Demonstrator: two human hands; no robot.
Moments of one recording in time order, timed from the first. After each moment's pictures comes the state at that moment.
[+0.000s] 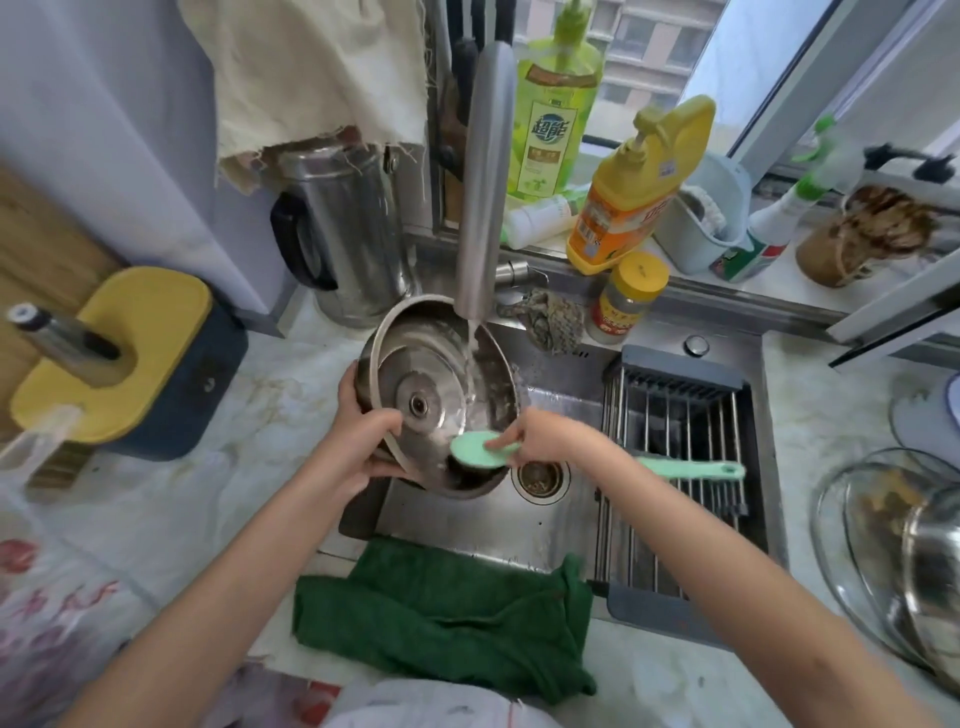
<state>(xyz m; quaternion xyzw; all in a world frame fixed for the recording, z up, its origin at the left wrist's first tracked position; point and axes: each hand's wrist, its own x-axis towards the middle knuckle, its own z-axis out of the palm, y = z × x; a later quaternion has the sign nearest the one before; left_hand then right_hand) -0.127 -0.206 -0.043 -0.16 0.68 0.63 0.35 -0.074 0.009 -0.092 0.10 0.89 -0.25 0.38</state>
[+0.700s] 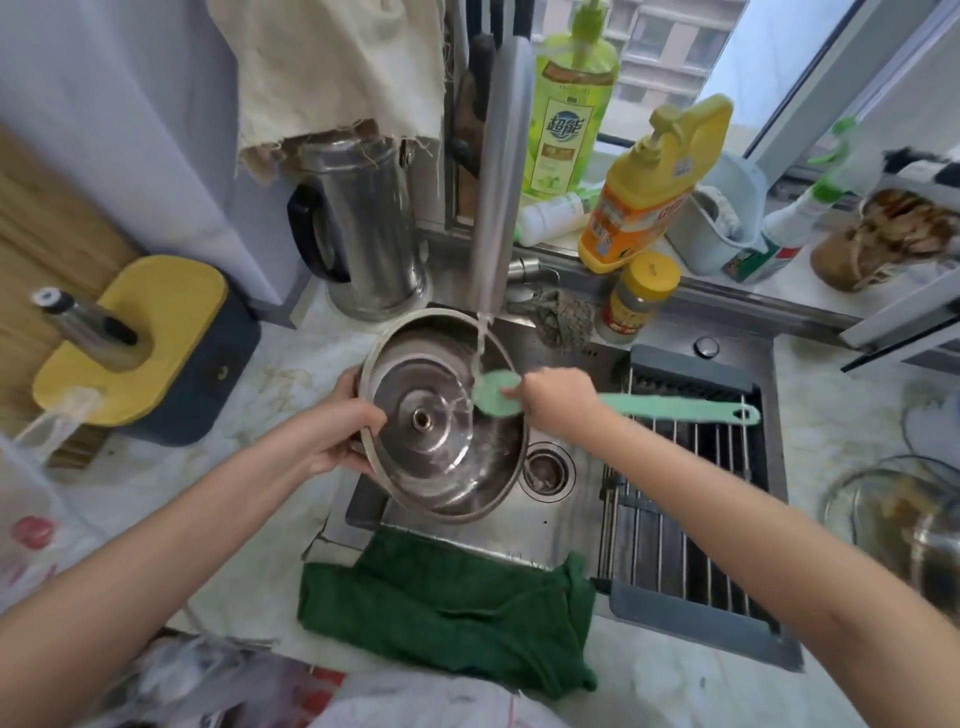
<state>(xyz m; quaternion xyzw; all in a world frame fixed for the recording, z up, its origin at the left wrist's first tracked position) -0.151 -0.237 -0.042 -0.13 0.71 0.53 0.44 -0.090 0.013 -0.076 0.00 0.97 0.05 0.22</state>
